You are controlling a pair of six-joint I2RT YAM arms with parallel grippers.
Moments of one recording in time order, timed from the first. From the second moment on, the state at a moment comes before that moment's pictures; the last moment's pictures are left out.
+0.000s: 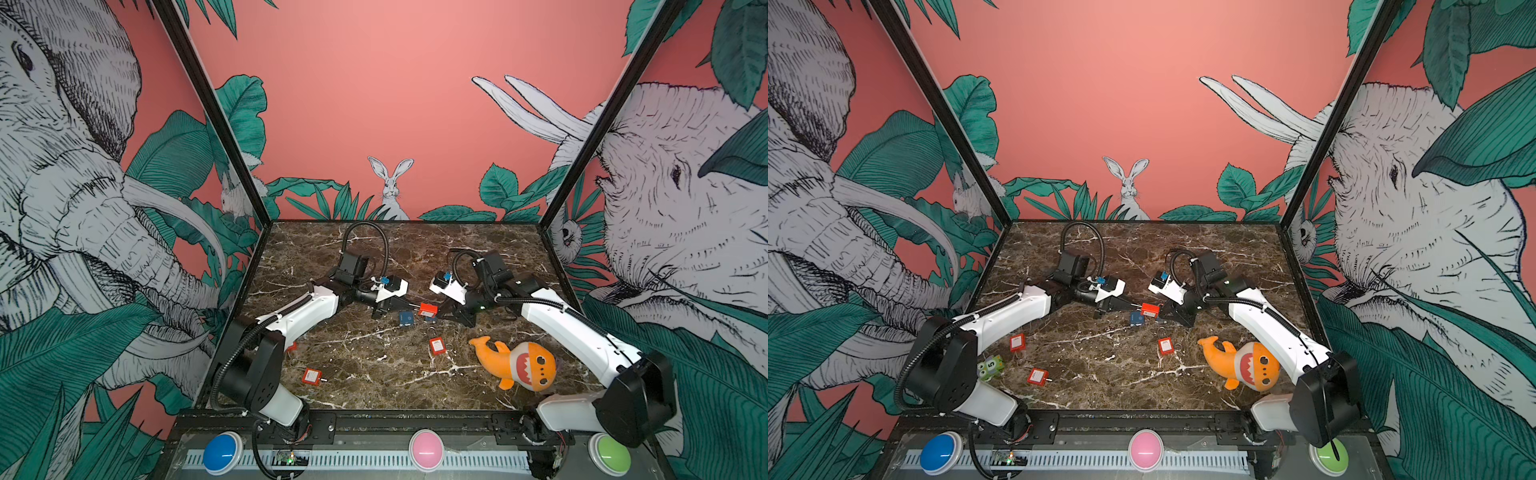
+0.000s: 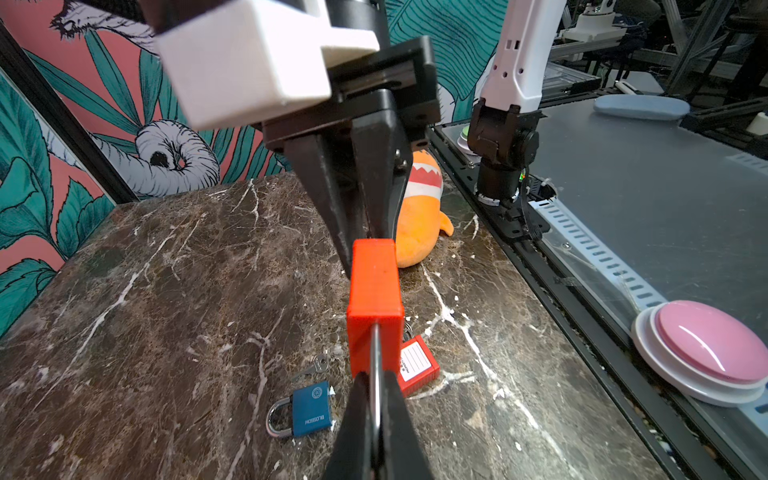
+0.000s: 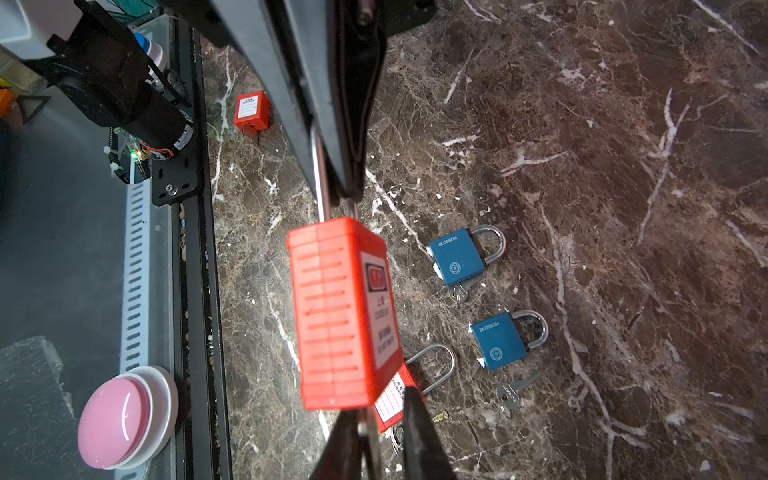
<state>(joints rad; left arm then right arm) -0.51 1.53 0.99 -0.22 1.19 0.87 0.49 1.34 1.10 -0.78 -0.65 -0.58</state>
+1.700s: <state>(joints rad) -0.61 1.74 1.33 -1.28 0.75 1.36 0.50 1.08 0.74 -0.46 -0.09 -0.13</state>
